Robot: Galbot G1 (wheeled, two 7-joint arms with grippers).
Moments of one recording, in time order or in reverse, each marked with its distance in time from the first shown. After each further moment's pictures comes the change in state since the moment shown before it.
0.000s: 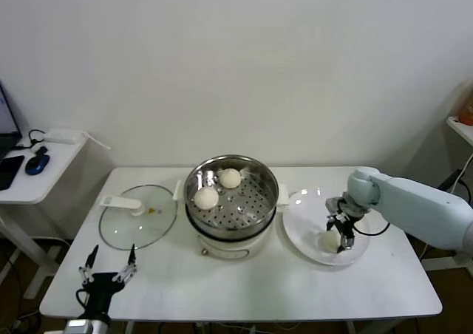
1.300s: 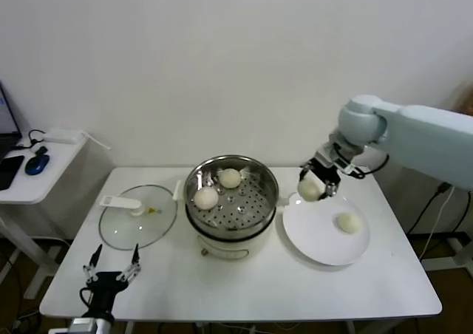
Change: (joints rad) left arm -0.007 -0.003 0.014 -0.003 0.027 0.017 0.002; right arm 0.613 0.022 -0.228 0.388 0.081 0.242 -0.059
